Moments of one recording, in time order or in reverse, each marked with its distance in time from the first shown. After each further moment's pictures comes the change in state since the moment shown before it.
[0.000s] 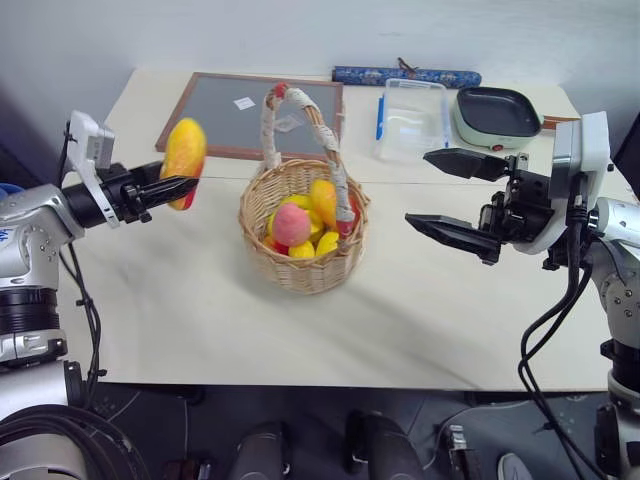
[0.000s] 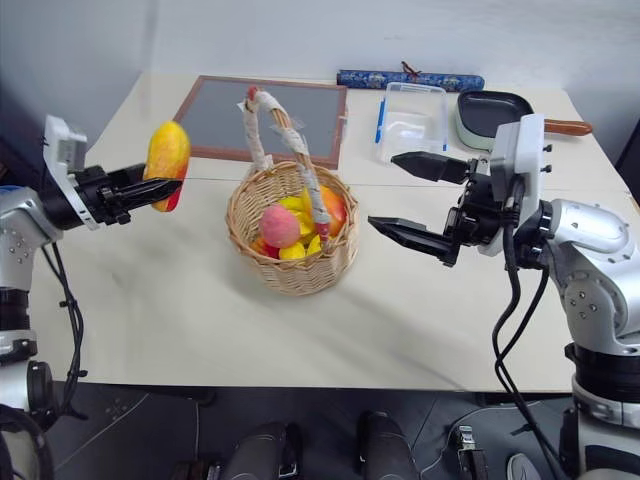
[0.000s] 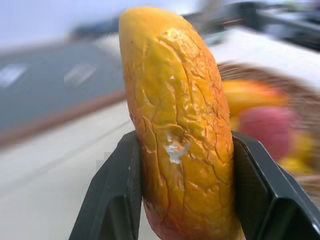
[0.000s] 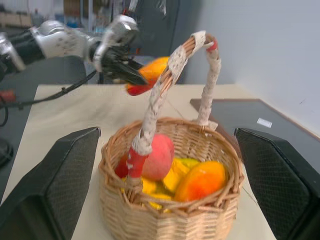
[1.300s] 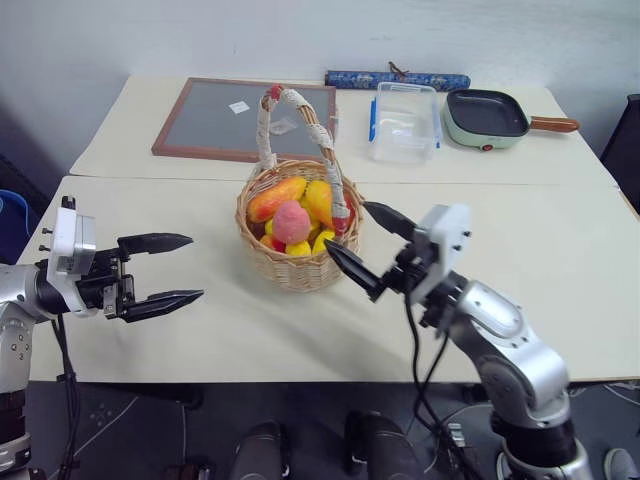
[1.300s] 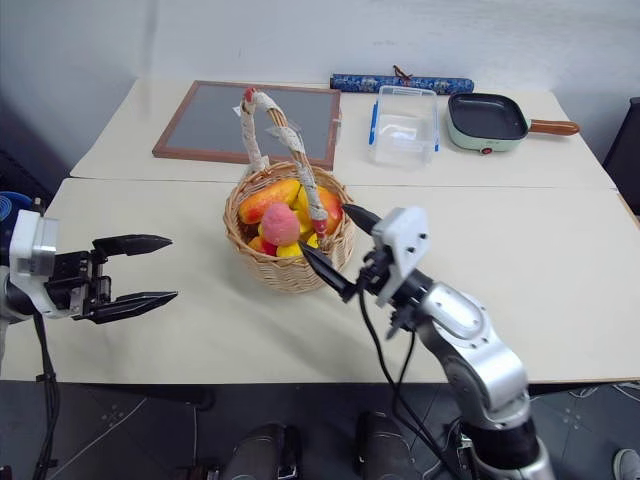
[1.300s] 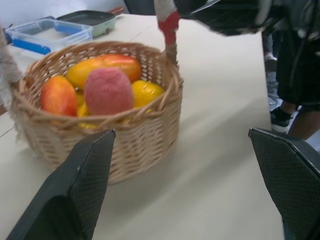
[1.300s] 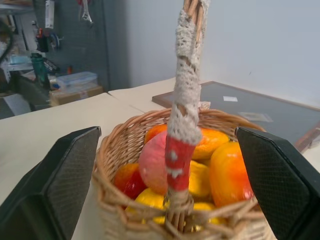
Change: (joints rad) left arm 0.583 0.046 0.260 -0.438 -0.207 -0.034 -0.103; right arm 0.135 0.510 0.363 -0.155 -0.381 -0.056 -0.573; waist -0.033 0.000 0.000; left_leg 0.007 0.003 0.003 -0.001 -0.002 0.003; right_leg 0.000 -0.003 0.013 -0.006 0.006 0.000
